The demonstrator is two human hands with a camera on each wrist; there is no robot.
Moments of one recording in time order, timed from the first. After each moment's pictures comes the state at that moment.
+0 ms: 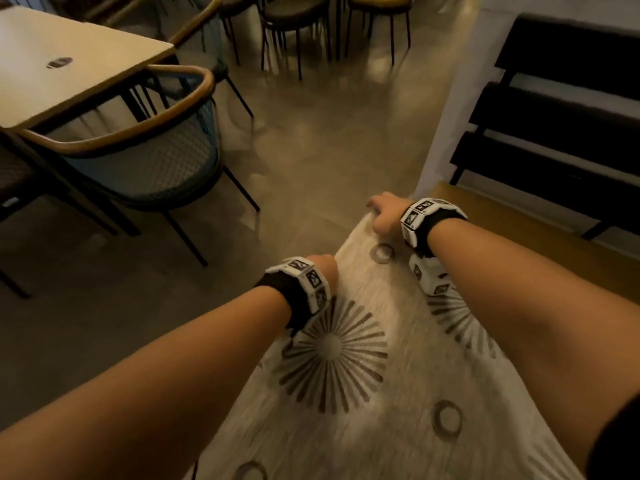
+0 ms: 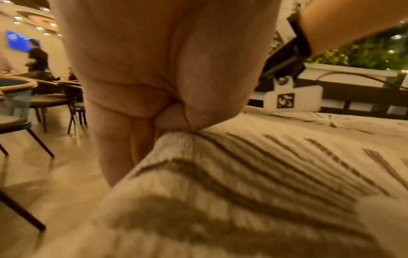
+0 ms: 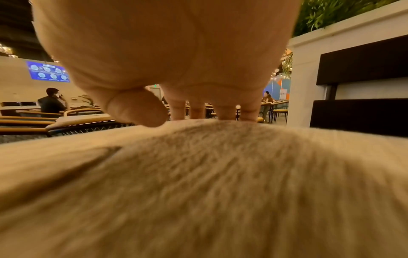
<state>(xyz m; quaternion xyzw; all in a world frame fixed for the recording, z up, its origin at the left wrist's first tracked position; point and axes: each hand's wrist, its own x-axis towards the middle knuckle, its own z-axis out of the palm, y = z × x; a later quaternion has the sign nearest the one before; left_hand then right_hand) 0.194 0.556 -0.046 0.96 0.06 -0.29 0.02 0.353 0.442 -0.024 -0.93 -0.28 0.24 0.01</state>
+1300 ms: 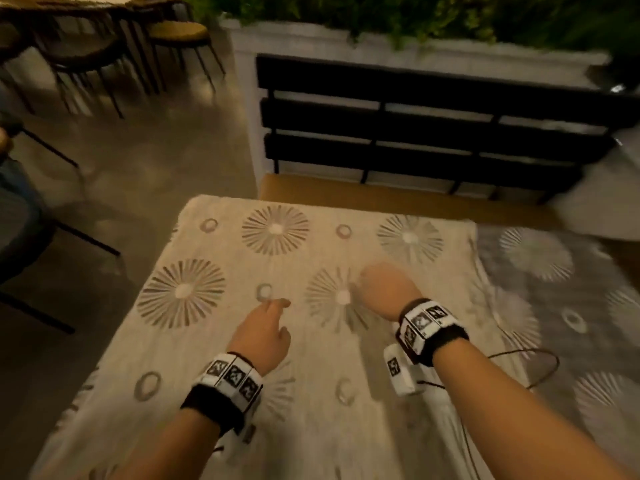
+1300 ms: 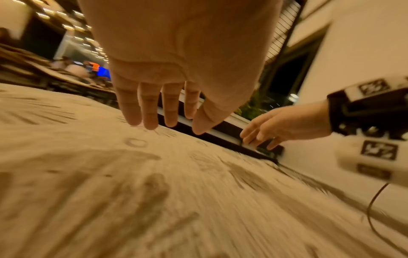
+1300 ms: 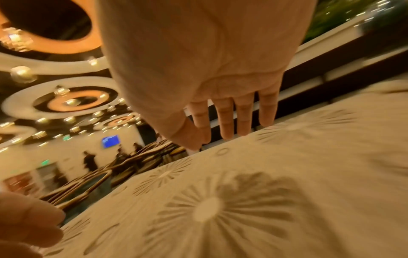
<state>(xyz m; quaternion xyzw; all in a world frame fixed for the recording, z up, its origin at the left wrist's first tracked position) -0.035 0.334 0.019 0.95 -0.06 -0.14 0.26 0.019 0.084 0.054 -0.97 -0.01 0.18 0.18</state>
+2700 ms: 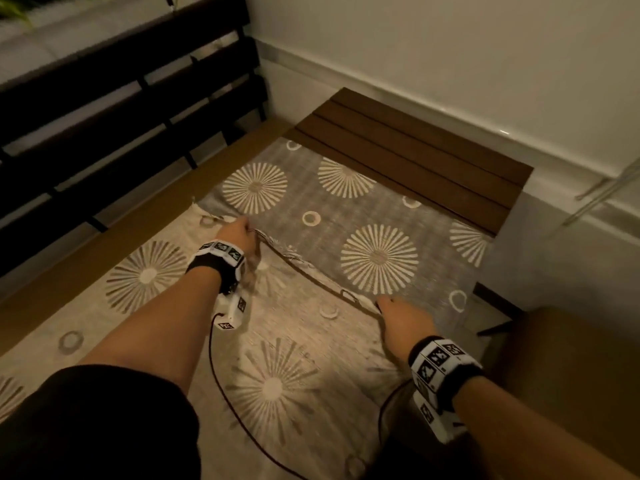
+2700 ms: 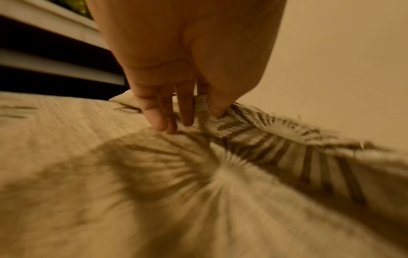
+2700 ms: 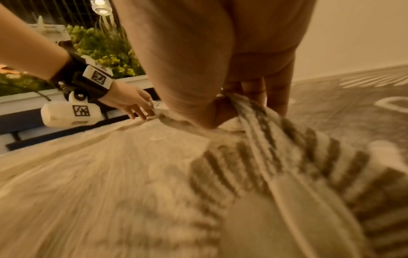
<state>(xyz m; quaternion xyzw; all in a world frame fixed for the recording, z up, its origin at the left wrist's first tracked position) 0.089 -0.119 0.009 0.89 -0.40 -0.19 0.09 -0.263 -0.143 0.008 -0.87 0.42 0.14 0.20</state>
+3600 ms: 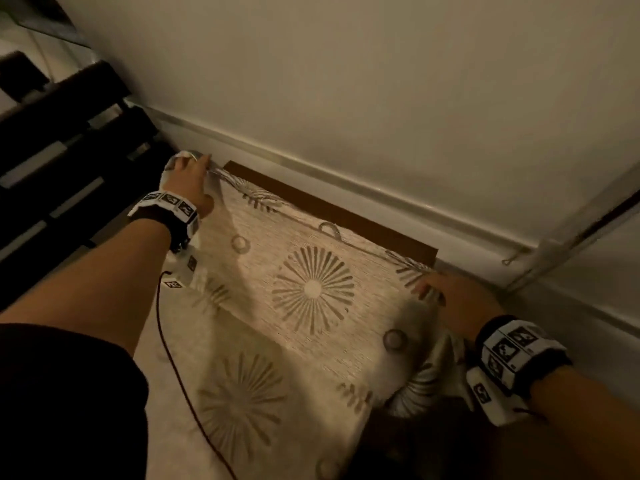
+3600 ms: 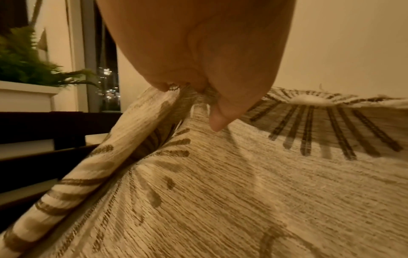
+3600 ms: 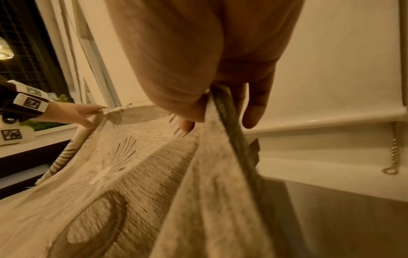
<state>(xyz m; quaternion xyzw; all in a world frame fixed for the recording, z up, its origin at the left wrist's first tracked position) 0.041 -0.529 0.106 0.85 -0.53 0.01 -0.04 -0.444 -0.529 0.050 -0.82 0.49 0.04 0.28</state>
